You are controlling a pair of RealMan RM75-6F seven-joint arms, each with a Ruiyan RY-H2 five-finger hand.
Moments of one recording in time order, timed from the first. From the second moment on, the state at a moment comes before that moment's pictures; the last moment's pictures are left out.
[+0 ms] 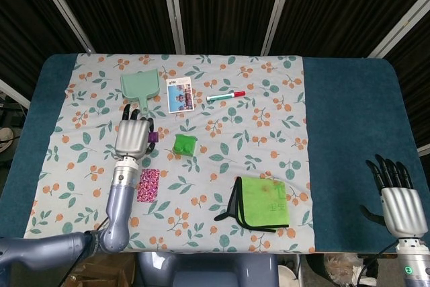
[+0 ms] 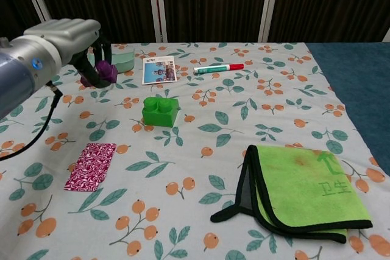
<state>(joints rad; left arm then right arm) -0.75 -1.72 -0.44 -1.62 0.76 1.30 1.06 0.07 -1.12 0.06 -1.66 -1.49 1.48 -0.12</state>
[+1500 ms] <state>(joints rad) -1.08 -1.91 -0.42 -1.39 0.48 1.27 1.16 0.08 -1.13 0.07 -1.66 -1.44 1.45 -0.16</state>
